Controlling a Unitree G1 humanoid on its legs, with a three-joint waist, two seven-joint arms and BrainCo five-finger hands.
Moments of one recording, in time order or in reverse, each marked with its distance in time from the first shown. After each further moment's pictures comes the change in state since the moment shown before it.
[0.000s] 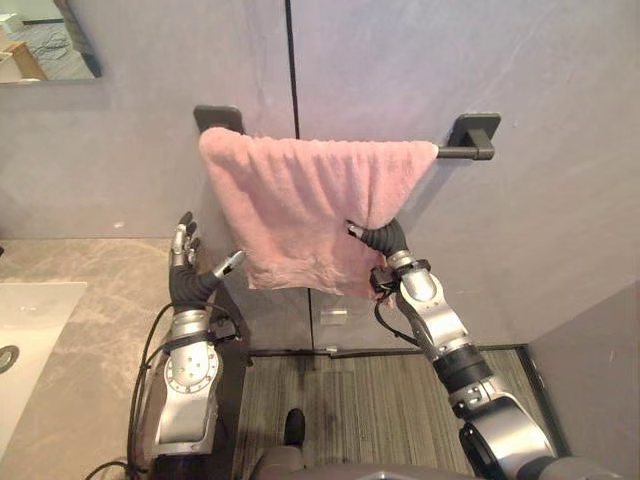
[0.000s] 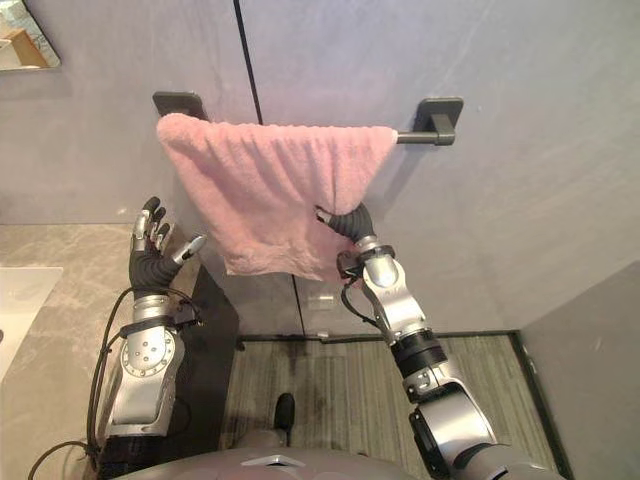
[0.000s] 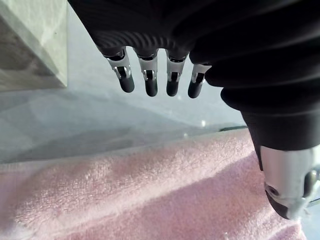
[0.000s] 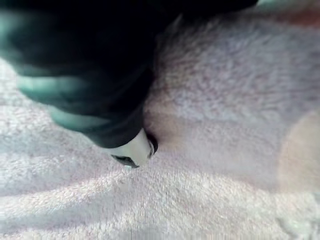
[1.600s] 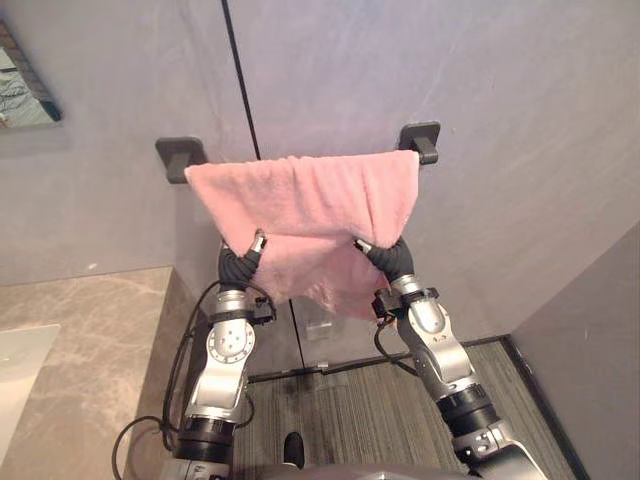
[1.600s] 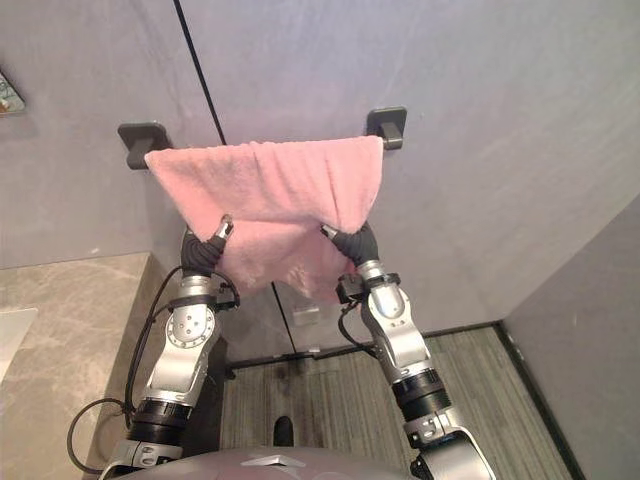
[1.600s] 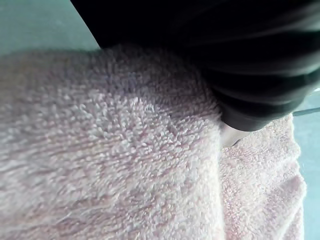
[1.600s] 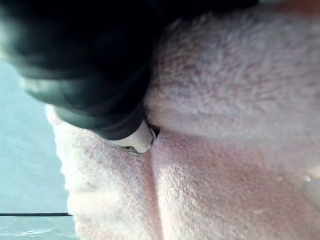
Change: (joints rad) left arm -0.153 -0.018 -0.132 0.183 0.052 0.009 0.009; right arm 0.180 0.032 -0.025 -0.168 0.054 0.001 0.021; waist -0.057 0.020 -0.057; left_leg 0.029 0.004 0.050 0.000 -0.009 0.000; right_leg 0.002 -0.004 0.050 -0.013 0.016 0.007
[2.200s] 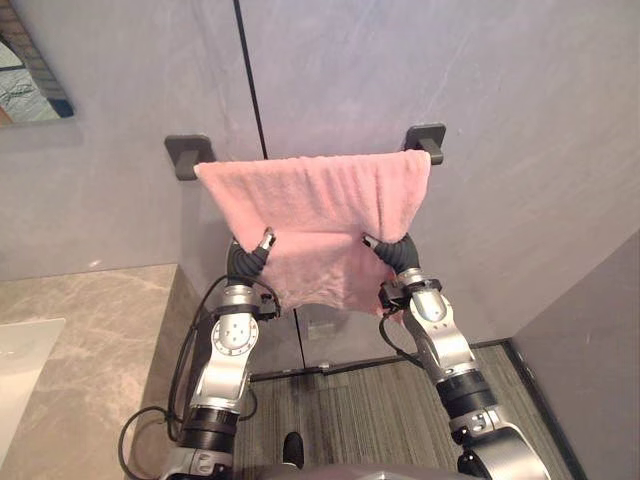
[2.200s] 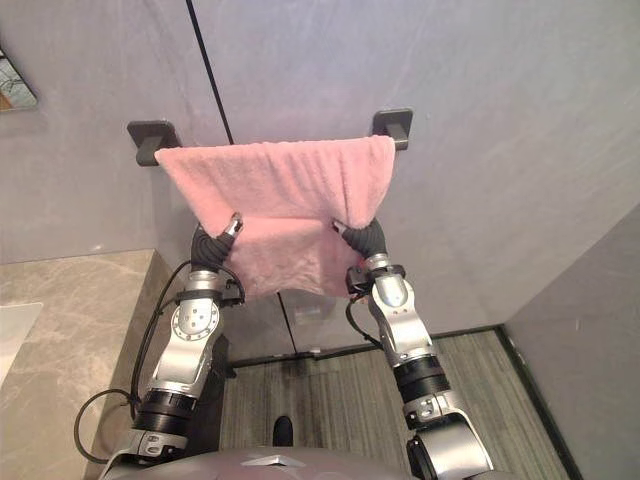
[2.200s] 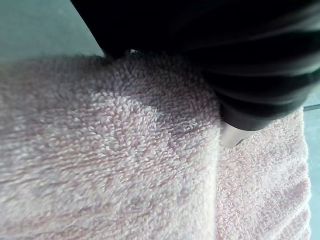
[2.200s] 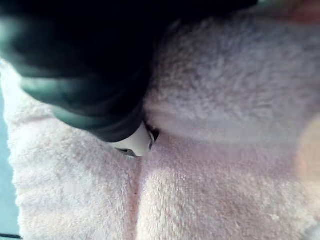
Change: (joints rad) left arm -0.045 -0.020 0.016 0.049 0.005 0.014 -0.034; right arm -0.056 0.018 -0.088 0.103 -0.068 0.031 -0.036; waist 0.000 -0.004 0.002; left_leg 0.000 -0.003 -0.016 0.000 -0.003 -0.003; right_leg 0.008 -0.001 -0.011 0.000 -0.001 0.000
